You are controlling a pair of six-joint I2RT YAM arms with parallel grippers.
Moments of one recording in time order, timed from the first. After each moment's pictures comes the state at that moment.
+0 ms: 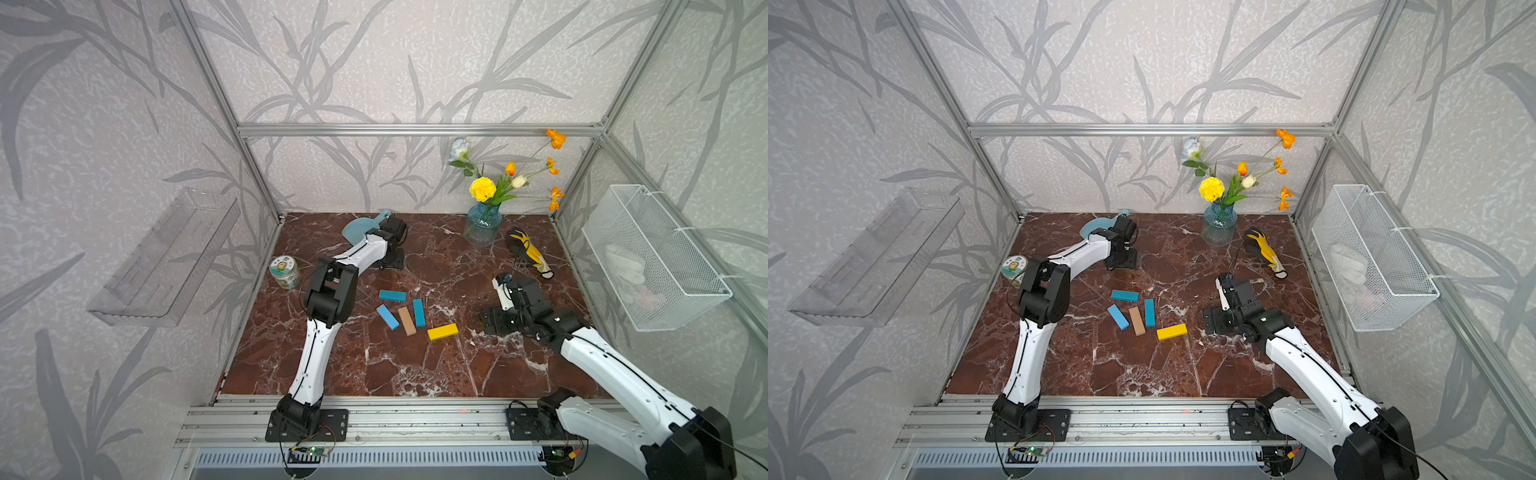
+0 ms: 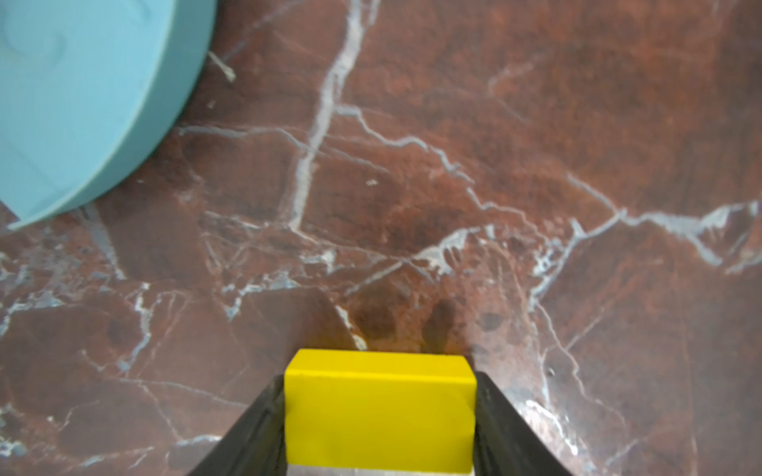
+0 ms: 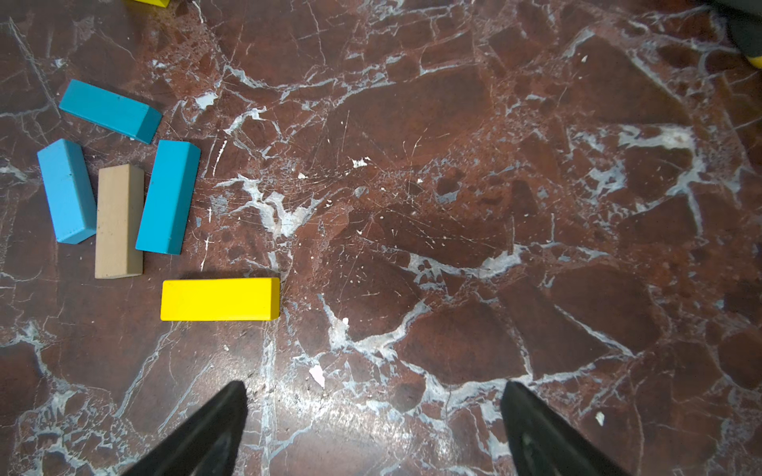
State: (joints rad) left arm -0.40 2.35 1.91 -0.74 -0.13 -0.34; right arm 0.43 1.02 0.72 -0.66 0.02 0.24
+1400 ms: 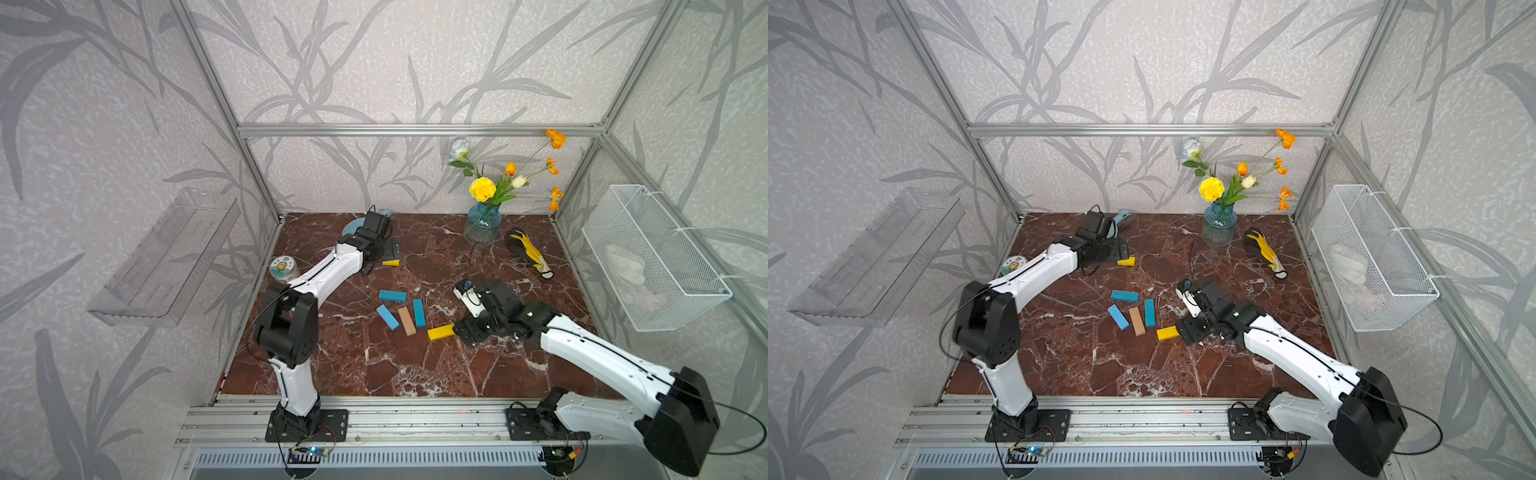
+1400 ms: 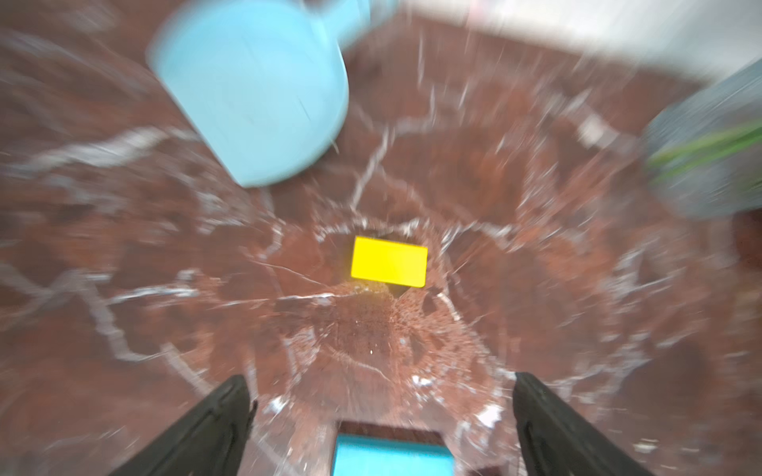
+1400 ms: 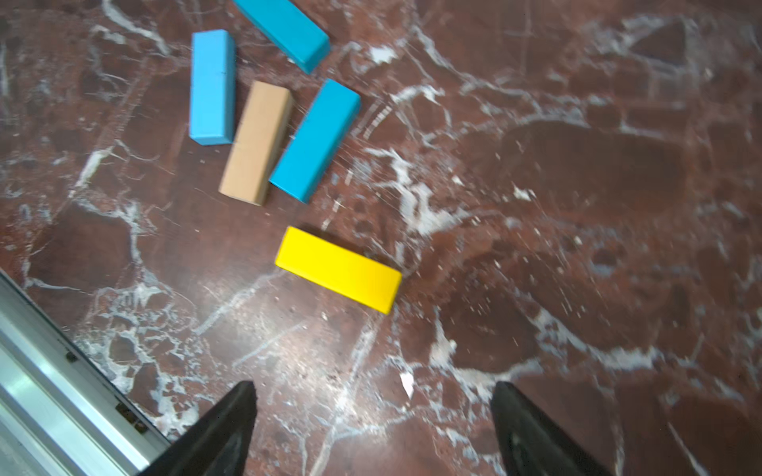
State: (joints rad) left arm -0.38 1.71 1.40 -0.49 -0.15 -0.51; right arm 0.73 1.25 0.91 -0.67 -0.03 0.07
